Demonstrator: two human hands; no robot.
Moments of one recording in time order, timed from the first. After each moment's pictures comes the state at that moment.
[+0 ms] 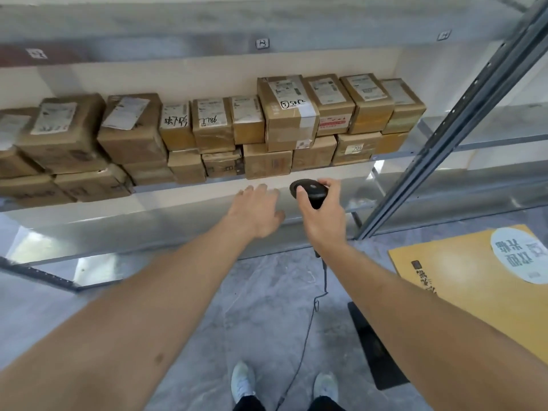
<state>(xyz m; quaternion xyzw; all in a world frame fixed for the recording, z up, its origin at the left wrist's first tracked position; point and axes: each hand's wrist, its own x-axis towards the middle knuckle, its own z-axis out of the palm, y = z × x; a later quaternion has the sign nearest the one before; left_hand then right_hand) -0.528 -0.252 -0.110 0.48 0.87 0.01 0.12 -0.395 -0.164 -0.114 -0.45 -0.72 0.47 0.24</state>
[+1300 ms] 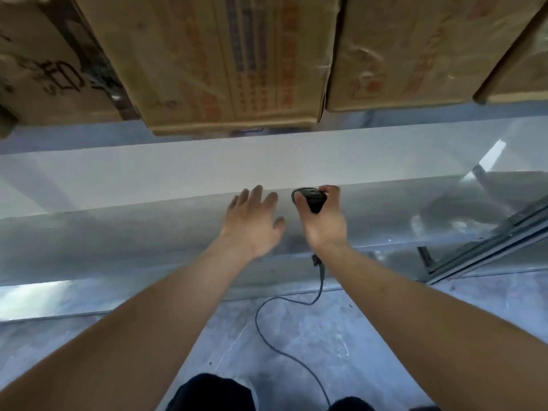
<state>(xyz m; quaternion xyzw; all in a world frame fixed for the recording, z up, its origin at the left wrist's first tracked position) -0.718 -0.058 -0.538 0.38 0.92 0.03 0.10 -0.633 0.069 -0.569 -0.44 -0.74 0.48 0.15</state>
